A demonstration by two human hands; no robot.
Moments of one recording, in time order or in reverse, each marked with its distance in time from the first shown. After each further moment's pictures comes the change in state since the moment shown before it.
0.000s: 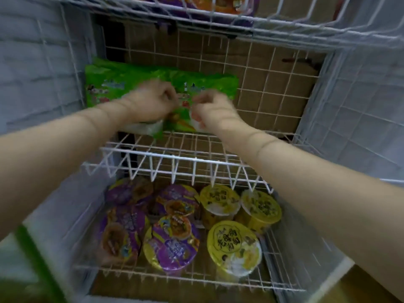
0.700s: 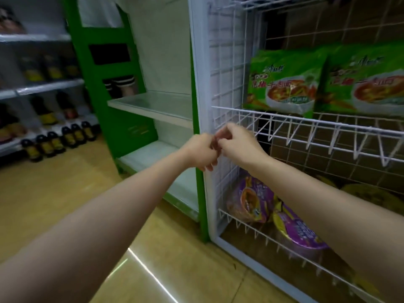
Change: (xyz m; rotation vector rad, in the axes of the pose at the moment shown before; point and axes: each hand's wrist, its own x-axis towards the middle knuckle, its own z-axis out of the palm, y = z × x) left_hand -0.211 -0.076 -0.032 -0.037 -0.144 -0.665; right_hand -0.114 -0.047 0.170 0.116 -0.483 -0.290
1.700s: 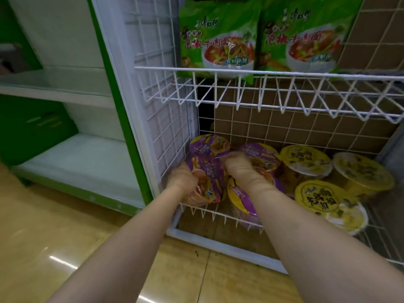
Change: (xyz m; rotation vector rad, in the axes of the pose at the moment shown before) left_hand 0.073 -0.049 0.176 0.109 -0.124 -0.185; right_hand -0.001 0.190 0.014 0.063 0.190 0.690
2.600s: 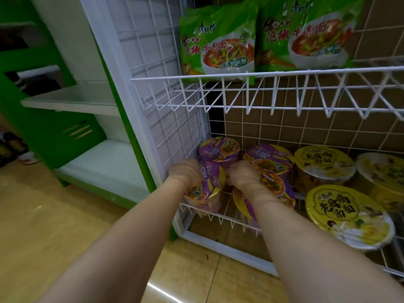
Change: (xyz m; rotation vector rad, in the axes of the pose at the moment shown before) left_hand -0.007 0.025 -0.029 0.442 -0.036 0.047; right_hand -0.008 0.008 -0.005 -0.269 -0.037 -0.043
